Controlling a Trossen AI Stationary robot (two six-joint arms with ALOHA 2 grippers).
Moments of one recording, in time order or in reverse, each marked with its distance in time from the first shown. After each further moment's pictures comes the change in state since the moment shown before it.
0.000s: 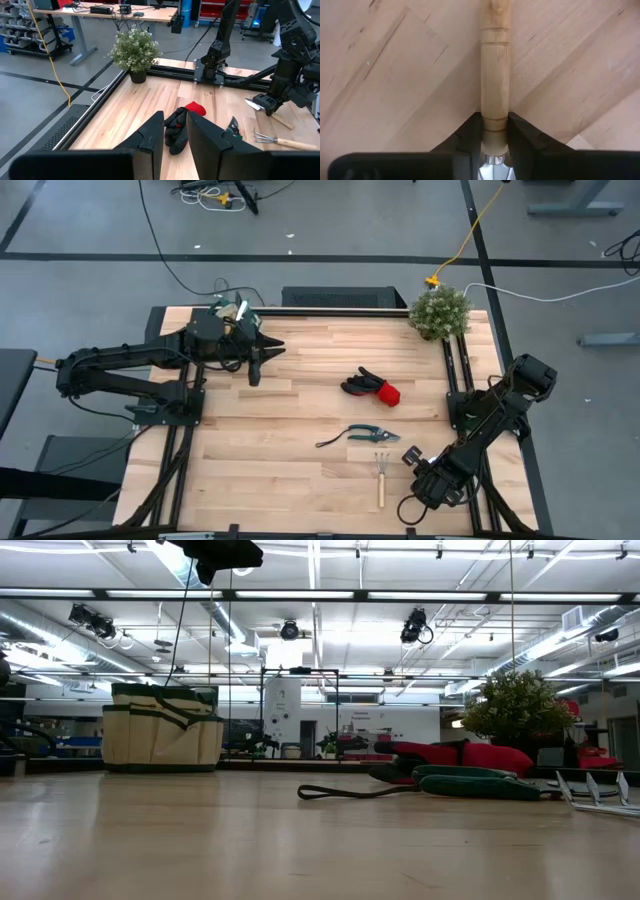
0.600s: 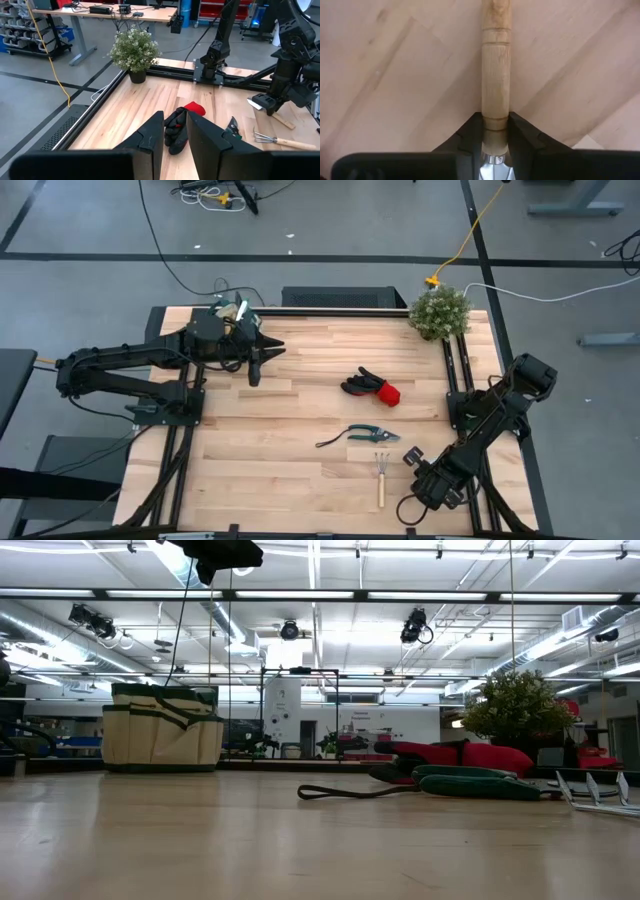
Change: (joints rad) left arm 0.000 0.000 0.000 0.000 0.000 0.000; right arm 0.001 -0.008 0.000 0.011 -0.018 0.062
